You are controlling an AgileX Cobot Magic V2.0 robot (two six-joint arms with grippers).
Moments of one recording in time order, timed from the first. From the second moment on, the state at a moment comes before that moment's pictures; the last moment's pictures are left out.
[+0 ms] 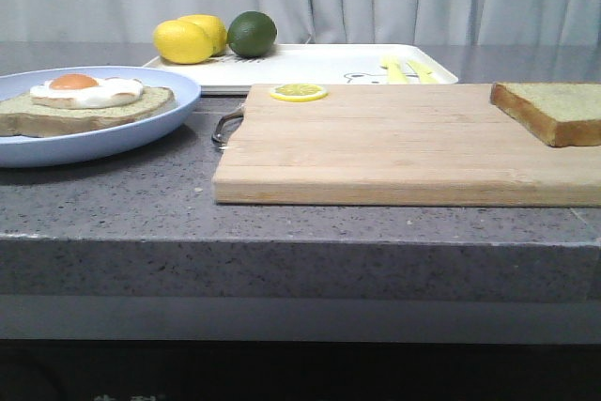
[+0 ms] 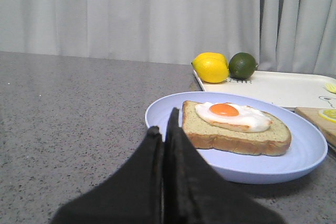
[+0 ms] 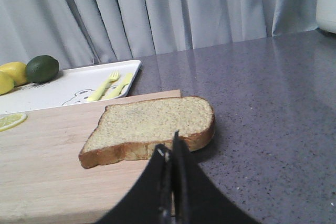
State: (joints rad) left arm -0.07 0.00 0.00 -0.02 0.01 -0.05; right arm -0.01 -0.01 0.03 0.11 0.00 0.10
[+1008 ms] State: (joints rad) left arm -0.07 0.24 -0.73 -0.05 0.39 -0.05; right arm -0.01 0.29 -0.62 0.07 0.51 0.09
